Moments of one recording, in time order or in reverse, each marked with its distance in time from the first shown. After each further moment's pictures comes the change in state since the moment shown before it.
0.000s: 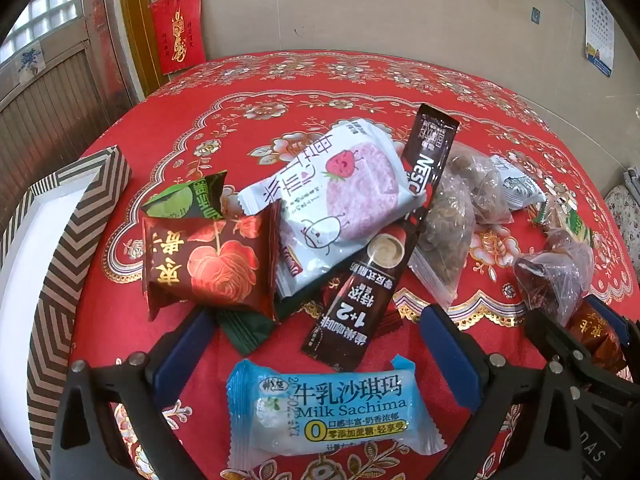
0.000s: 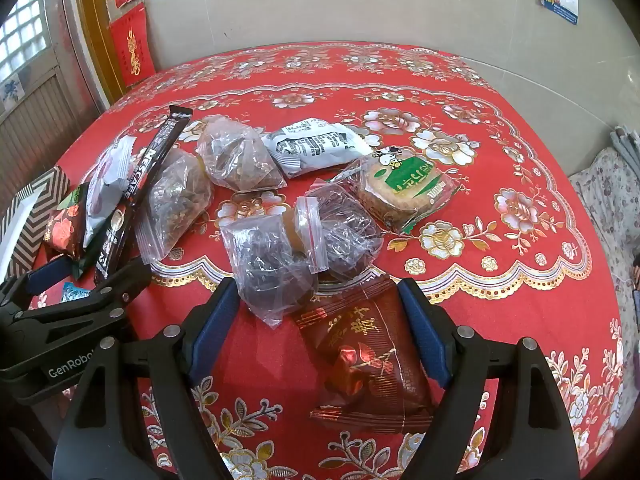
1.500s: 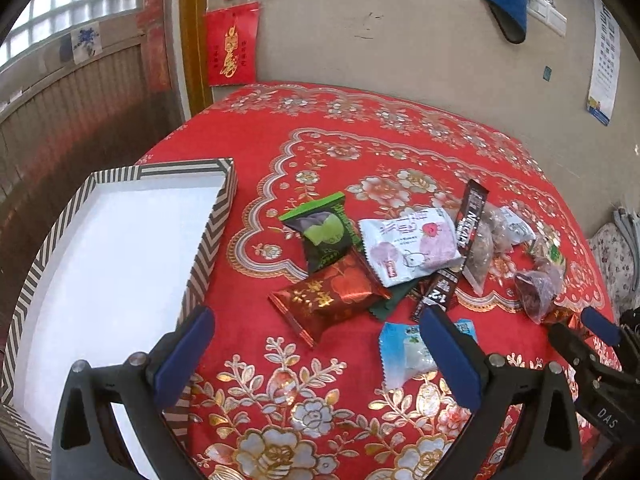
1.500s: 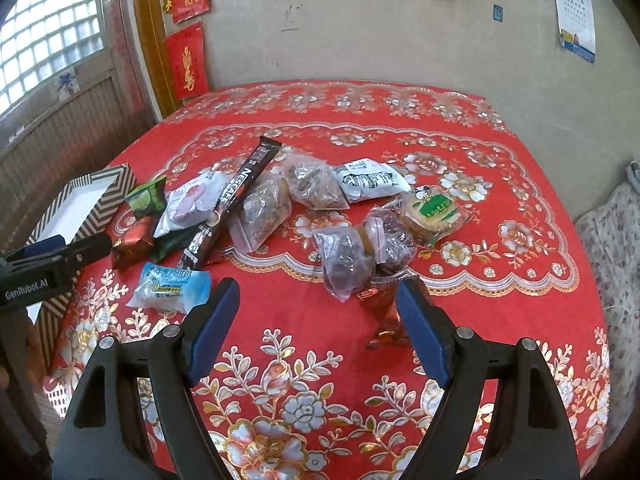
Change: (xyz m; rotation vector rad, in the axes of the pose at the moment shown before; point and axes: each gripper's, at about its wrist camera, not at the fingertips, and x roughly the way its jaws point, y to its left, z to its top) left arm -0.071 0.093 -0.011 -0.093 -0.084 -0.030; right arm -0.062 0.024 -0.014 -0.088 -0.111 0.105
